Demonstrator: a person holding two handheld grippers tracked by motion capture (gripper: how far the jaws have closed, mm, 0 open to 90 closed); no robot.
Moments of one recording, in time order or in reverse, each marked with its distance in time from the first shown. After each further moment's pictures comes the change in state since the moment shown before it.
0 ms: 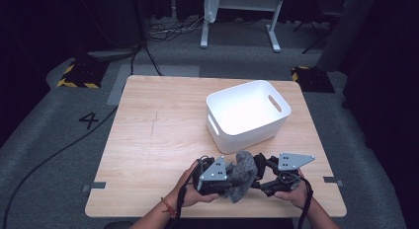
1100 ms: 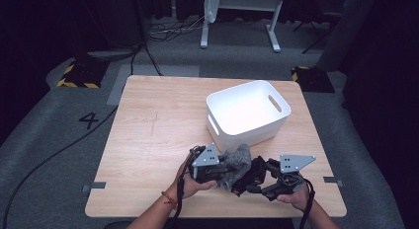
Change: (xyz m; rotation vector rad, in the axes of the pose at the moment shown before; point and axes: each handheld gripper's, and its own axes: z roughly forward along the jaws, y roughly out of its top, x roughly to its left) left arm 0.032 0.002 -0.005 -0.158 0.087 -0.110; right arm 0.009 0.004 0.002 -0.034 0.127 0.002
